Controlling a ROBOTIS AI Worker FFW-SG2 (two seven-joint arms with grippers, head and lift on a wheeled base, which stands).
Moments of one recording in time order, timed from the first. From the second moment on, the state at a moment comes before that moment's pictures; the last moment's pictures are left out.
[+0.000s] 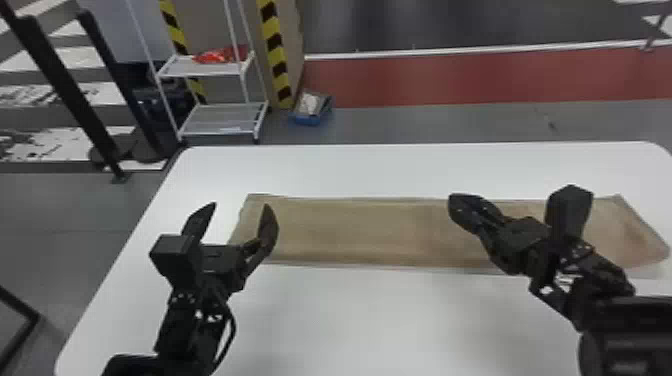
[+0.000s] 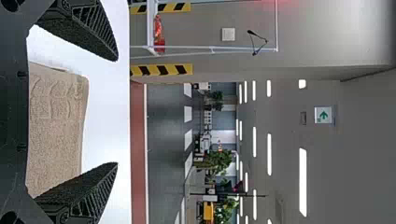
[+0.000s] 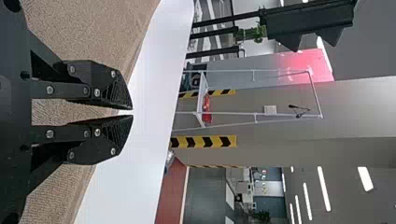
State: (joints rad) left arm 0.26 0.11 0.05 -1.75 0.10 -0.10 -0.02; right arm -0.09 -0.10 0.05 -1.40 -0.07 0.07 0.58
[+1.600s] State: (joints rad) left arm -0.04 0.16 0.19 -1.54 0.17 0.51 -0.26; right arm -0.08 -0.10 0.04 -1.35 -0.02 0.01 0.60
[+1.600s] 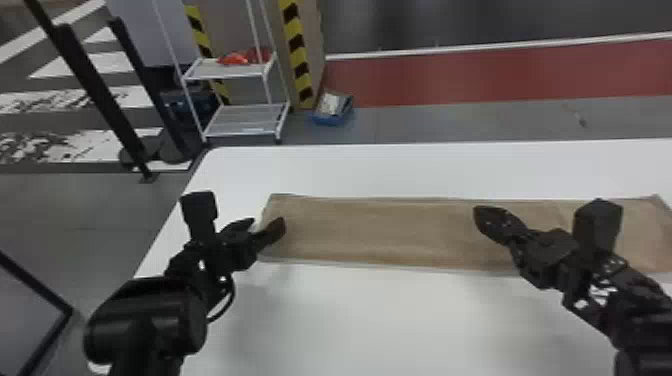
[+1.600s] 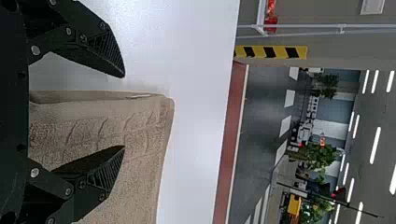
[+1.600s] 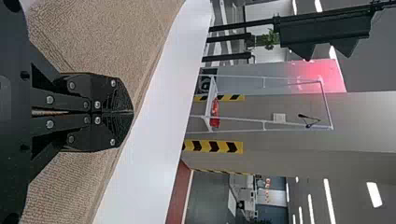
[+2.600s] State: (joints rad) left arm -0.05 0.15 0.19 -1.68 0.20 0.73 -0.20; right arm -0.07 -0.11 0.02 -1.34 -0.03 -0.01 0.60
